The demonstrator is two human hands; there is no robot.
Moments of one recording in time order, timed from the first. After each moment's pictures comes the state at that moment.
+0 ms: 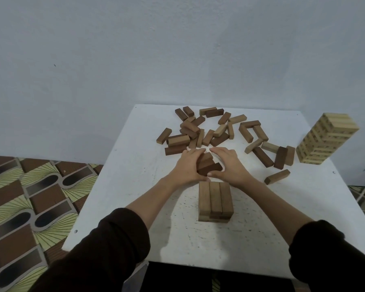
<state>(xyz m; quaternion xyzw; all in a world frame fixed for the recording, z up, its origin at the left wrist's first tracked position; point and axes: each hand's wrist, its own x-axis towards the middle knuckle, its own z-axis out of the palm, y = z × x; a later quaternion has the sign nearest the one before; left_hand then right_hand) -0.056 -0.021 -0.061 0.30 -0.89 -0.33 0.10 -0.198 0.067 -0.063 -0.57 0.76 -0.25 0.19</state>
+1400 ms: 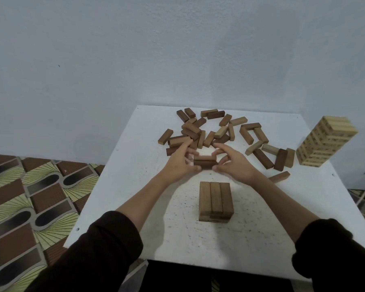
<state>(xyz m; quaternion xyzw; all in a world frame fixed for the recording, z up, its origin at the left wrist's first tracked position) -0.037 -0.030 -0.049 0.35 -0.79 -0.48 0.18 -0.210 0.068 -0.048 -0.52 0.71 -0.36 0.32</state>
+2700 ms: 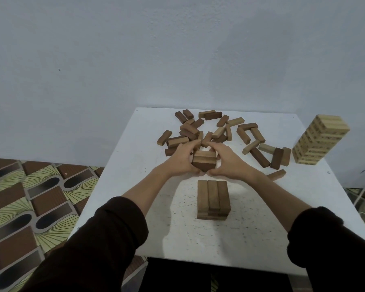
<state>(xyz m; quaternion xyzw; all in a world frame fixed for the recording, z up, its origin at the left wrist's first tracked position) -0.050 -0.041 -0.039 0.28 -0.87 -0.40 0.12 -0.201 0.061 -0.036 -0.61 0.71 -0.26 0.22</state>
